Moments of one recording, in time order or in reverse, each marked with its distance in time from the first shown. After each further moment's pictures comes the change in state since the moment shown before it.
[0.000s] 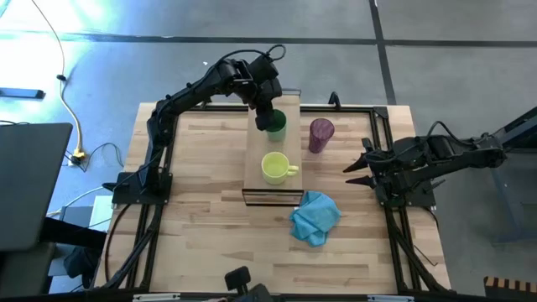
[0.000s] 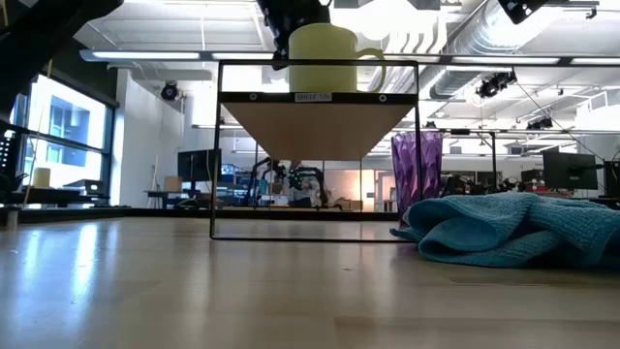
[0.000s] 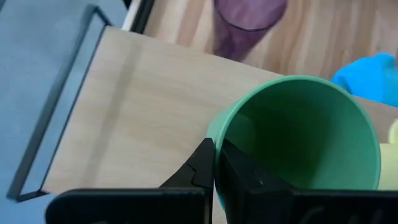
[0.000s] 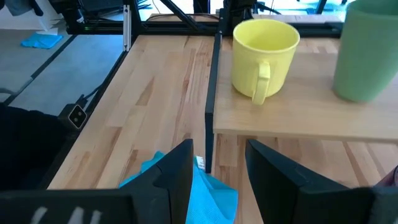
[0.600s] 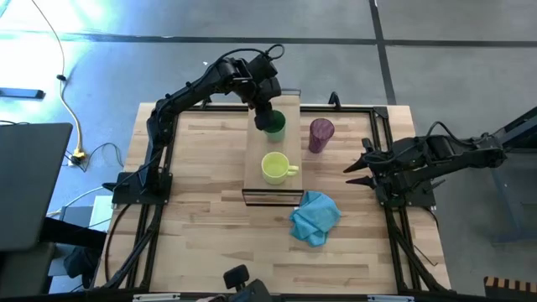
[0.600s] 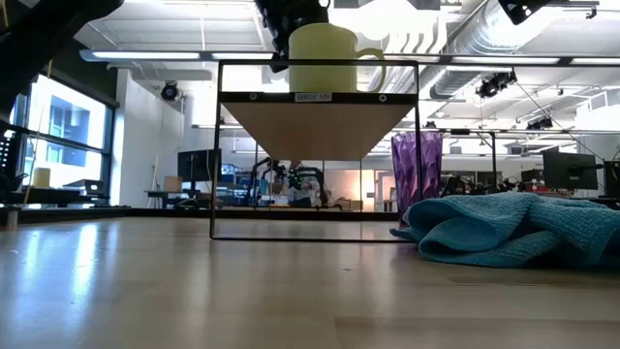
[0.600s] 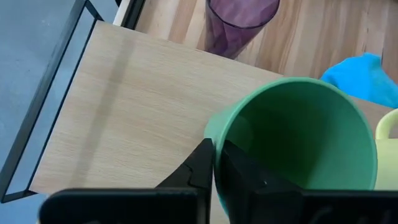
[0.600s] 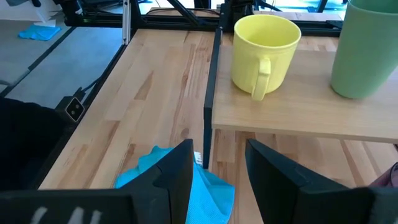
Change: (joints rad) left arm 0.018 0.000 0.000 -0.012 0.048 -0.004; right arm 0.000 0.000 0.000 -0.013 0.000 -0.026
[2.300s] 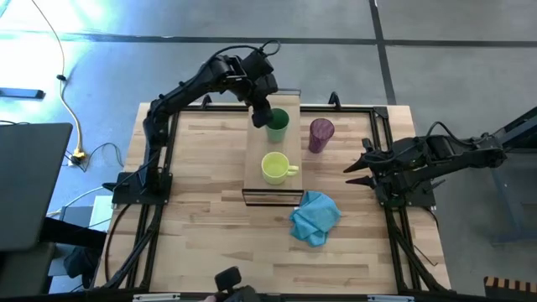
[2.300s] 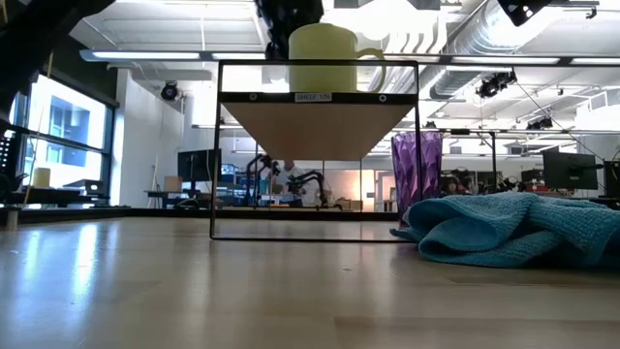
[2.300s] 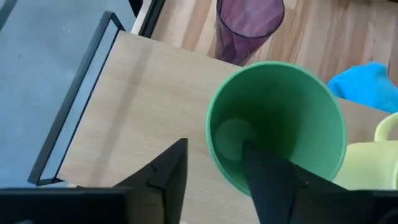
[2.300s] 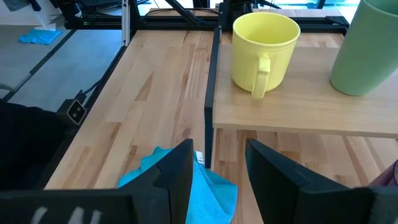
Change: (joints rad) left arm -0.003 -0.038 0.012 -0.008 -0.048 -0.015; right arm 0.000 0.000 0.000 -0.002 0.000 0.026
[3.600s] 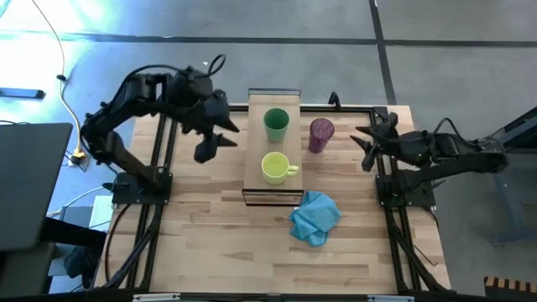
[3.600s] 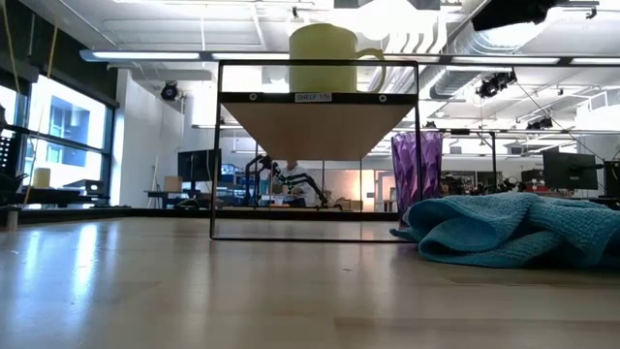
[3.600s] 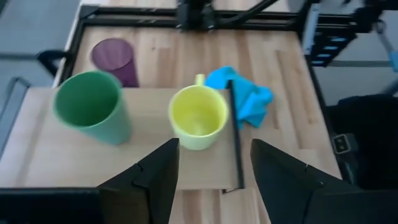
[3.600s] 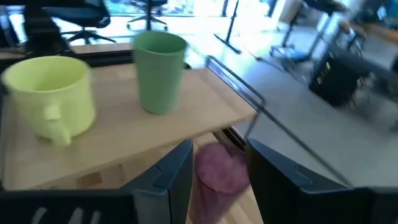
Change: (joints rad) left arm -0.301 -0.494 -0.221 -0.028 0.083 -0.034; right arm -0.077 -0.052 0.000 0.022 0.643 0.043
